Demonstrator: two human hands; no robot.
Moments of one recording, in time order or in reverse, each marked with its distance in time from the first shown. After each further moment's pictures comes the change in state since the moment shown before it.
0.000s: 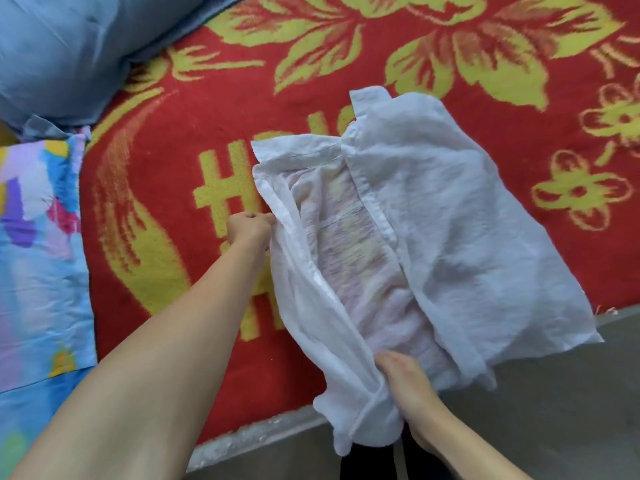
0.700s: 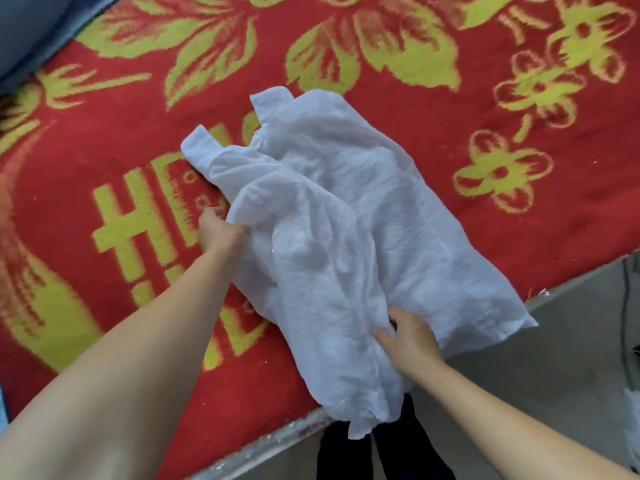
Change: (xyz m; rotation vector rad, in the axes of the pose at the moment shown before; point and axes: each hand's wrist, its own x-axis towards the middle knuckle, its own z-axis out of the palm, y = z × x) left_hand -0.006 0.016 0.117 0.409 0.043 0.239; right_hand 0.074 -0.007 -0.130 -0.627 0.283 -0.062
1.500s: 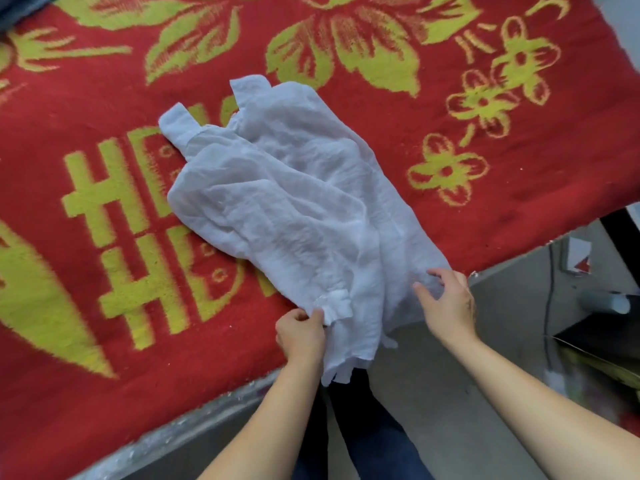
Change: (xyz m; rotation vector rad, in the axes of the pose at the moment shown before) left_hand -0.244 -0.067 0.063 -0.237 -0.279 -0.365; right_hand -0.015 0.083 -0.083 0.086 0.499 -0.016
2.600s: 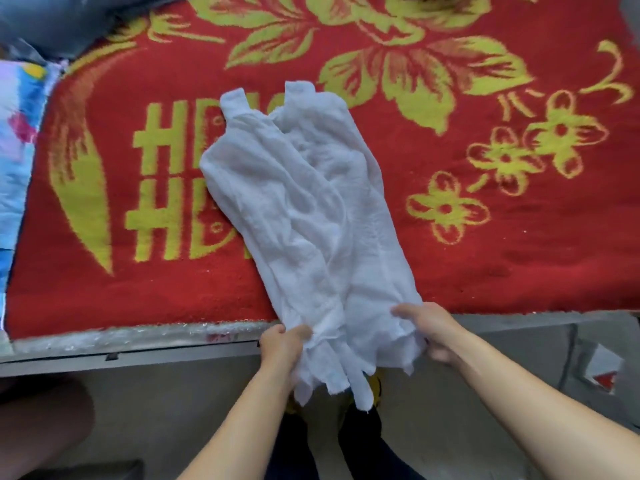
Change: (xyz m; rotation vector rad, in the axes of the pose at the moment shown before) left_hand -0.088 -0.035 0.067 -0.480 0.056 -0.282; right_hand 0.058 0.022 -0.076 0.278 -0.838 0.379
